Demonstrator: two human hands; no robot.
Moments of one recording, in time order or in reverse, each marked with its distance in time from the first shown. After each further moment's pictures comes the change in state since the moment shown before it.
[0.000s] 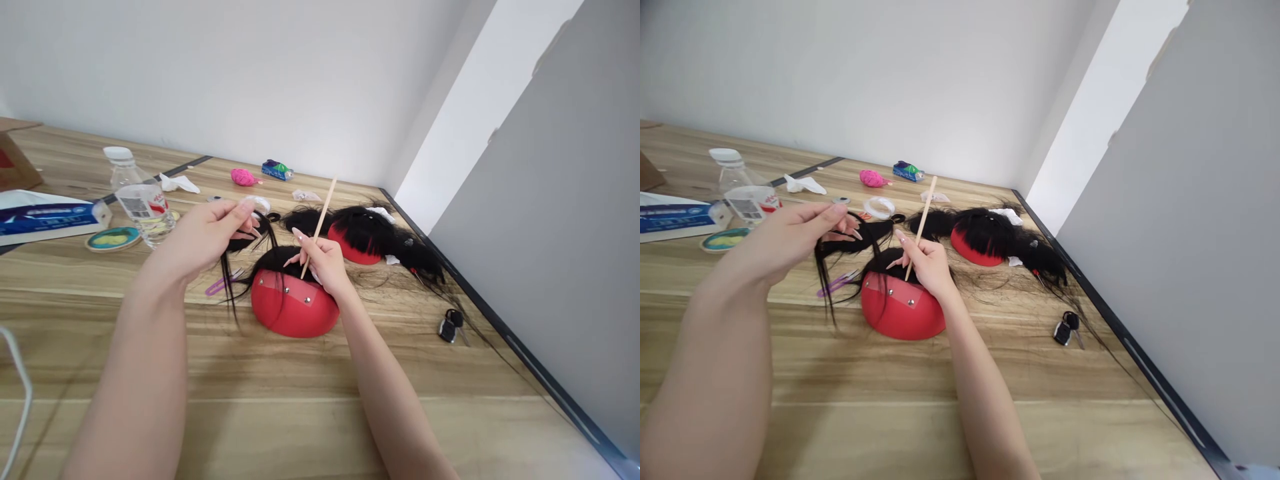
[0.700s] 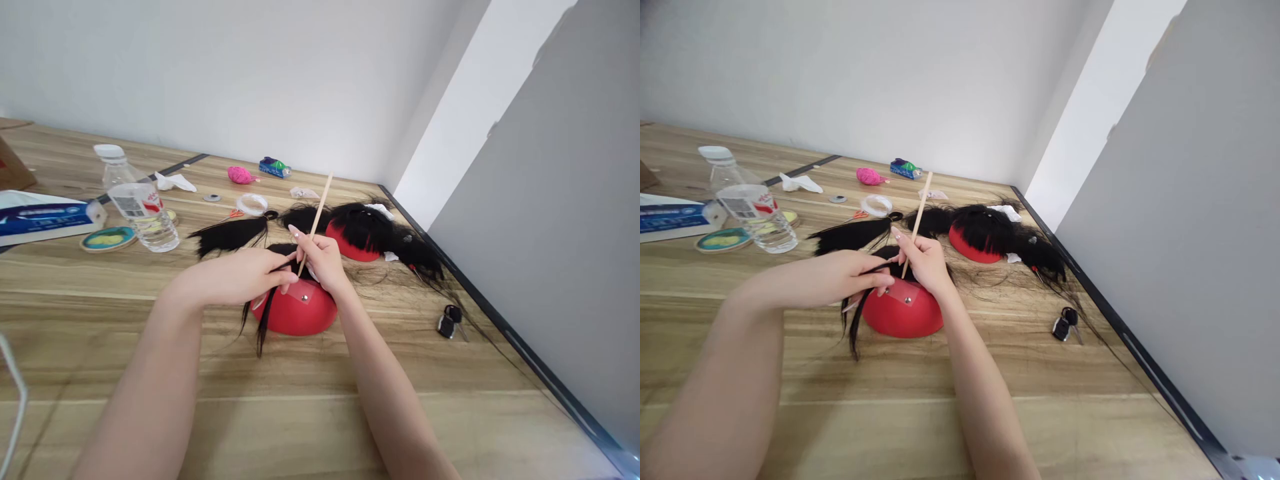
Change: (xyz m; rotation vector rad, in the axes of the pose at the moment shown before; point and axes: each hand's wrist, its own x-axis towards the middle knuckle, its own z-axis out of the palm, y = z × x) left_hand -0.018 0.009 0.023 0.756 -0.732 0.057; right_hand -0.001 -0.003 -0.001 -0.013 -0.007 0.009
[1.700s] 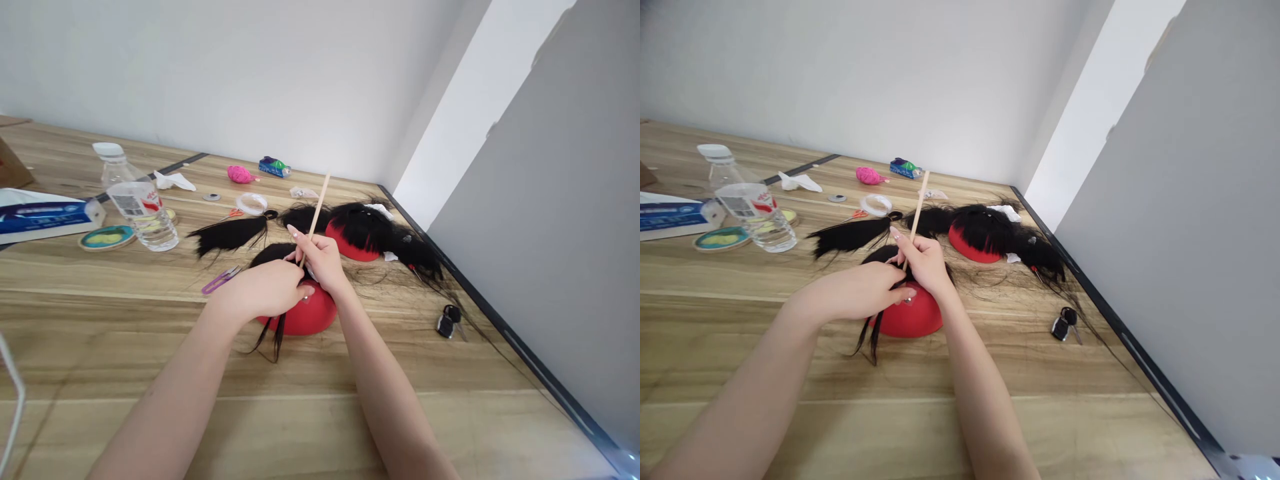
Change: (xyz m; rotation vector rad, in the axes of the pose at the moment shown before) left_hand 0.017 0.028 0.026 0.211 -0.018 -0.028; right_hand -0.001 -0.004 0.001 -0.071 0.013 0.001
